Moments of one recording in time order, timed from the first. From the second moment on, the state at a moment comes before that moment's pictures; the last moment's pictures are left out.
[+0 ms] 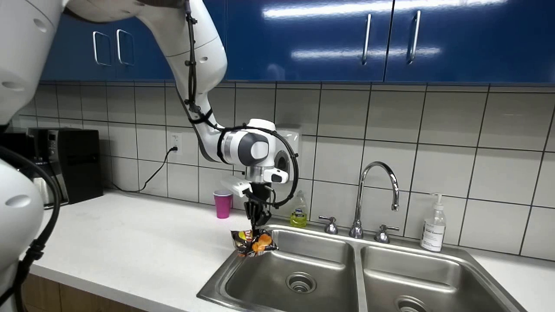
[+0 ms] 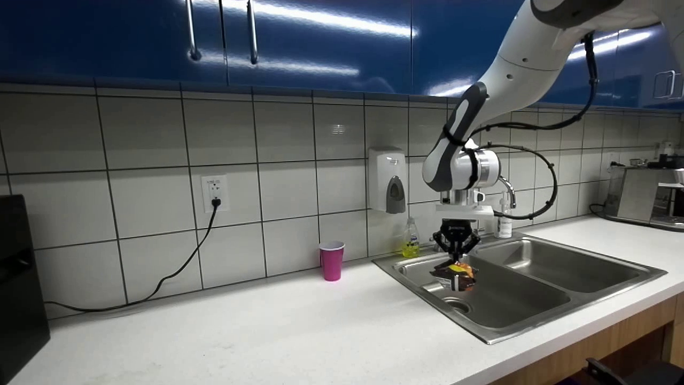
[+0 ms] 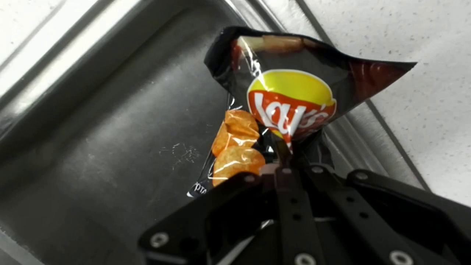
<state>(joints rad) -0.07 0.33 -0.14 -2.17 0.08 2.49 0.34</state>
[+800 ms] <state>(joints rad) -0.12 0.59 -0.15 -2.11 0.14 2.72 0.33</state>
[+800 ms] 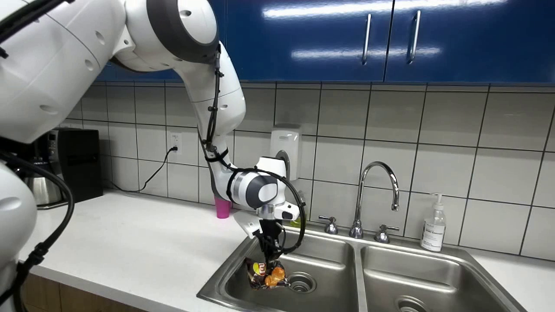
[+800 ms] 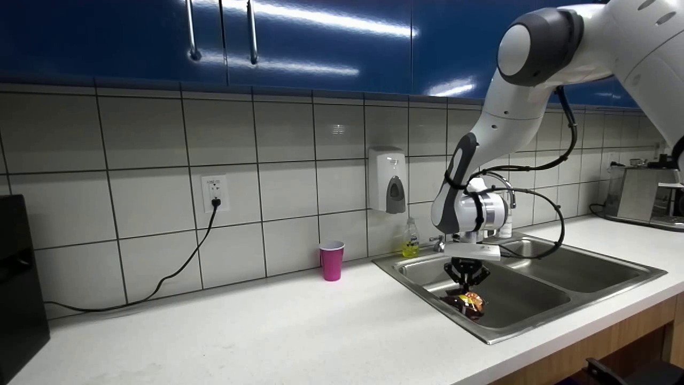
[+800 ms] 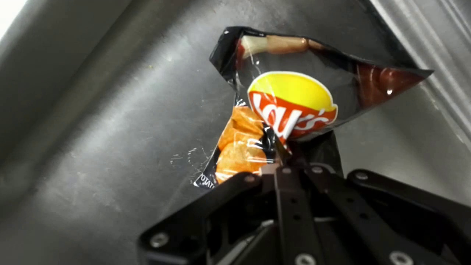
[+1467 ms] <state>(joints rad) -0.14 0.74 -0.15 -2.04 0.17 2.78 0.33</state>
